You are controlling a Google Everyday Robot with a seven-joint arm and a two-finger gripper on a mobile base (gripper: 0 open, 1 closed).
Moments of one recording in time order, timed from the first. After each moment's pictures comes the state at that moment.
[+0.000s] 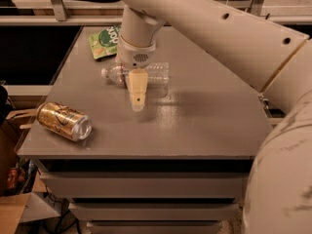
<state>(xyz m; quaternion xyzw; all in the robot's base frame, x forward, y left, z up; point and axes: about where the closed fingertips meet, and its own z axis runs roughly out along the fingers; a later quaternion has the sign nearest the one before) 0.584 0.071 0.849 -0.81 0.57 0.06 0.12</state>
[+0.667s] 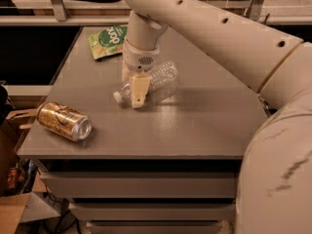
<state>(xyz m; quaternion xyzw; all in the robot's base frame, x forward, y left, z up) 0.592 0.061 0.831 -0.81 0.57 0.08 0.11</state>
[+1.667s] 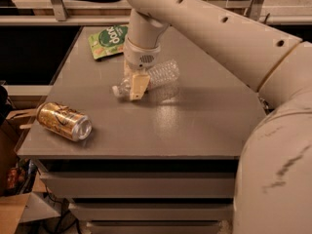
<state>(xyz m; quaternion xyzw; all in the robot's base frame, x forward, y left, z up) 0.594 0.059 0.833 -0.81 0.56 0.08 0.11</state>
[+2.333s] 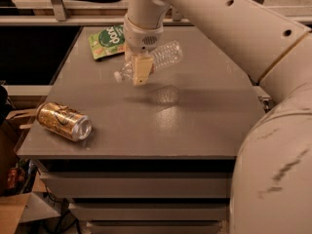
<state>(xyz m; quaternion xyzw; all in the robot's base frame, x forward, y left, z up) 0.610 0.052 0.880 -0.83 0.54 0.03 0.13</state>
